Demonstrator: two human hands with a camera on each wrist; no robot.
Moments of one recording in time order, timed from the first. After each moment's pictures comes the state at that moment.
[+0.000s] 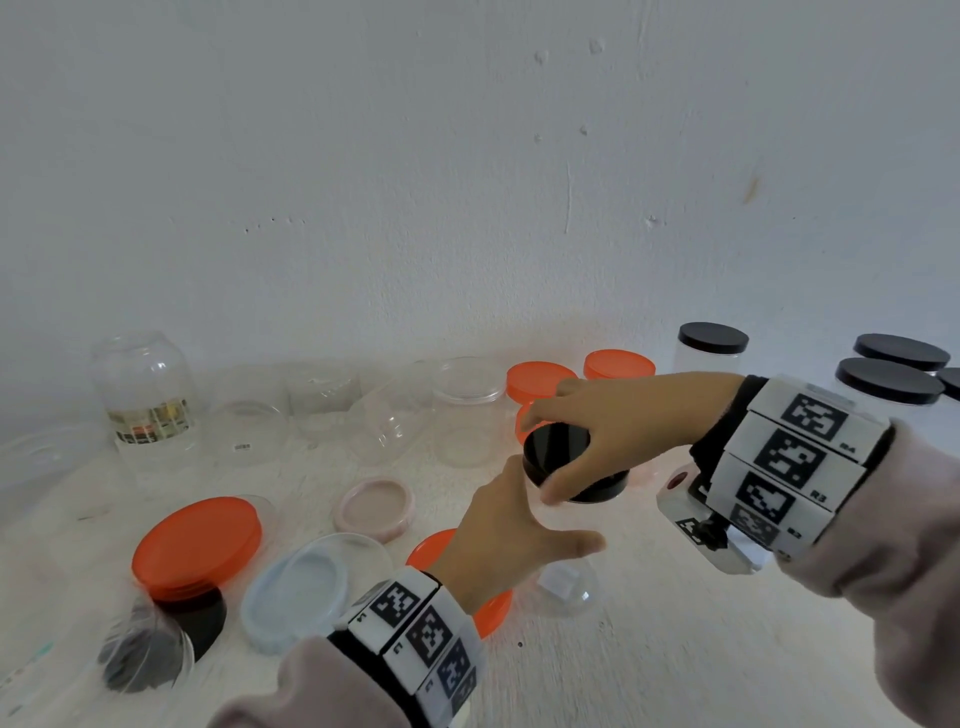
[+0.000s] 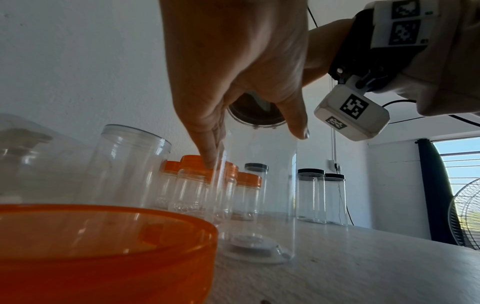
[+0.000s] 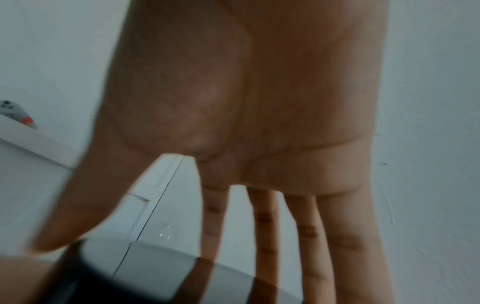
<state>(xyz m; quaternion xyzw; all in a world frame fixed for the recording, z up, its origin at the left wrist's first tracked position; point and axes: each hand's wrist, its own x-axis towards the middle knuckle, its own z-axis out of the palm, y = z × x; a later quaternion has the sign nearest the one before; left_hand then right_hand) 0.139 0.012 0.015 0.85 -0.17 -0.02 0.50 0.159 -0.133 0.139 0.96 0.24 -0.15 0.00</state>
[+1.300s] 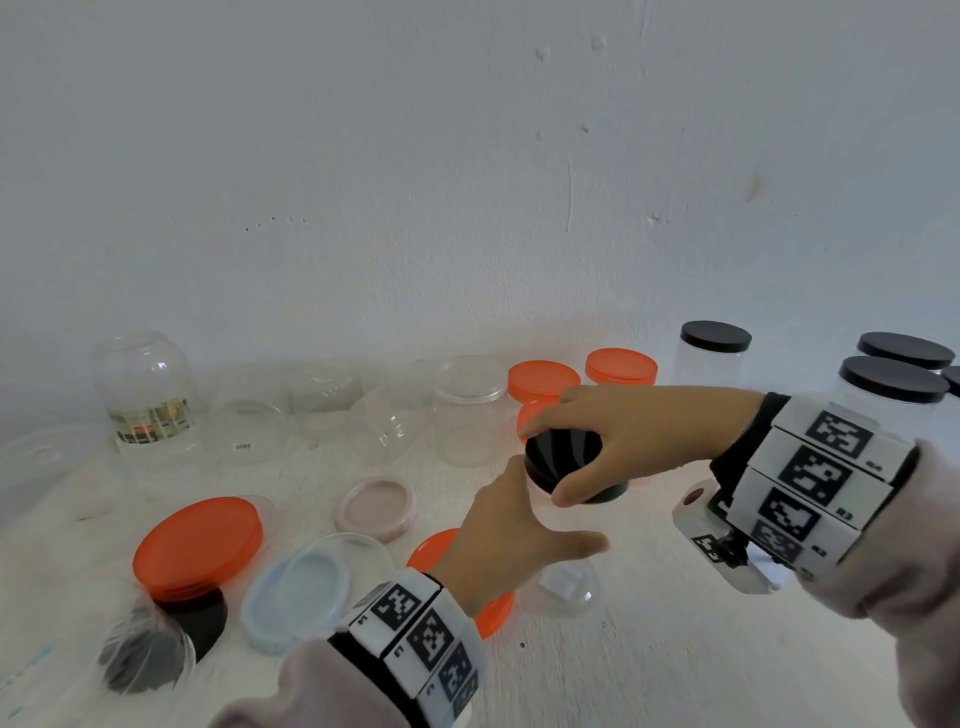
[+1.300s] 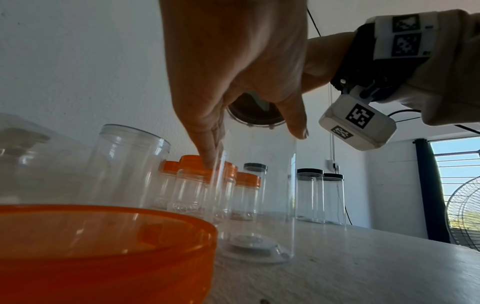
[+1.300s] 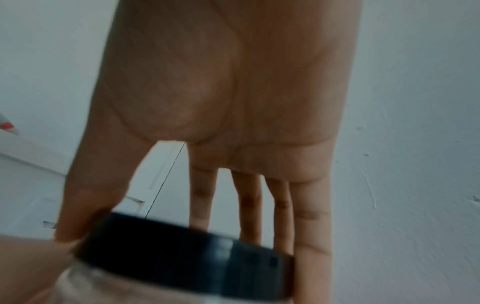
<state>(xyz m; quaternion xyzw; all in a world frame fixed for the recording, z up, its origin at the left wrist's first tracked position) 0.138 0.010 0.015 0.85 -0.17 -0.02 0.50 0.161 -0.146 0.127 0.95 0.27 -0.11 -0.06</state>
